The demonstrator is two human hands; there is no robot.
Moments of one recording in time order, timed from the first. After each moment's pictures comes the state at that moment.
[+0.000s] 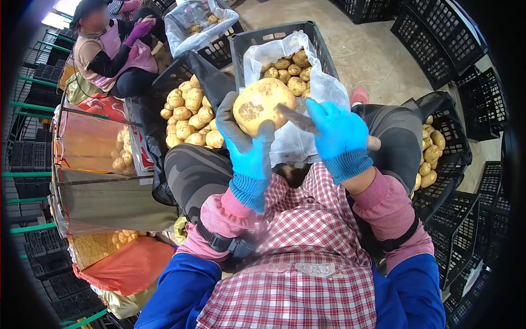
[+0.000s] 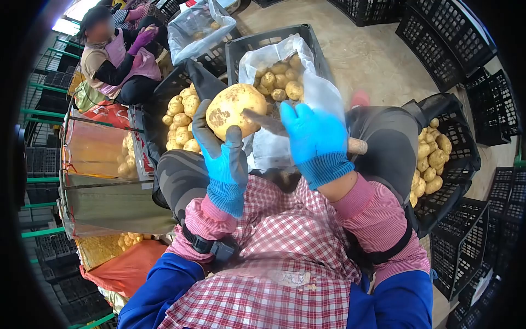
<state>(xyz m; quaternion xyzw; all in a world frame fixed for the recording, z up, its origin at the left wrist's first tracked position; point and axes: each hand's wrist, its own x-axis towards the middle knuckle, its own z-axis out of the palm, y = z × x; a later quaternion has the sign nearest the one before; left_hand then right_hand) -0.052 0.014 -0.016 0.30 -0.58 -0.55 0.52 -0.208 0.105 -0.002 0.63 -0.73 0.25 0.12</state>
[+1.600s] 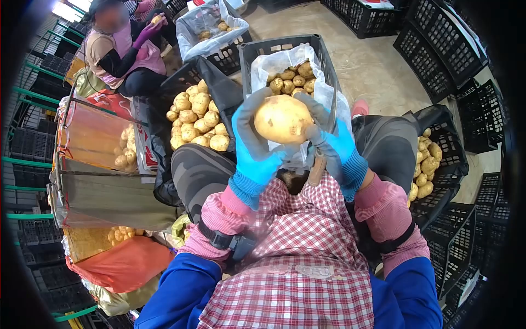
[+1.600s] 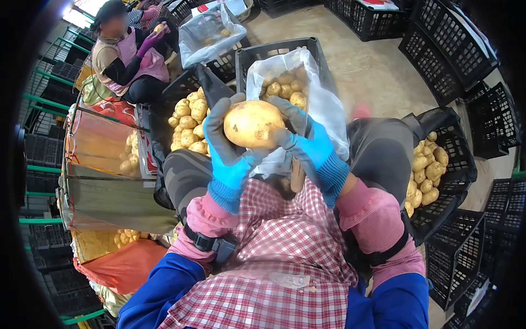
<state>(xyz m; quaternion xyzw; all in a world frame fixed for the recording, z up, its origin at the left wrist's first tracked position) -0.049 0.005 -0.006 0.13 -0.69 -0.51 0.50 -0.198 0.097 0.006 0.37 -0.38 0.69 -0.49</state>
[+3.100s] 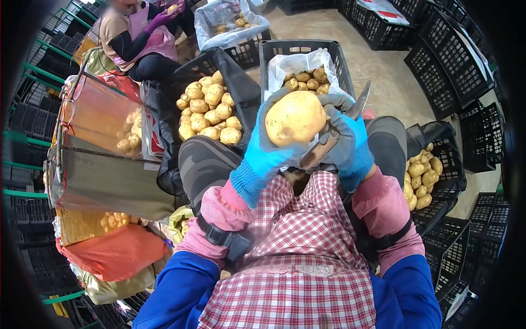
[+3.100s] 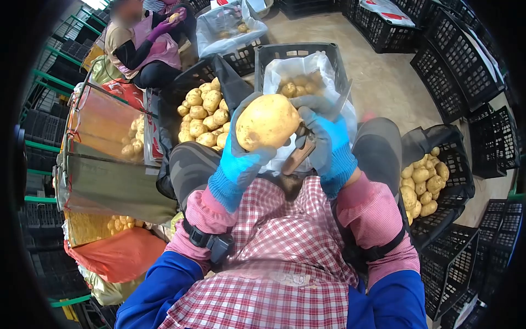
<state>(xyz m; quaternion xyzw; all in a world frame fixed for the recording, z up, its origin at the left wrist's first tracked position) -0.017 0.008 0.023 0.20 -0.52 -0.74 0.38 -0.187 0.077 0.003 0.28 -0.41 0.71 -0.50</state>
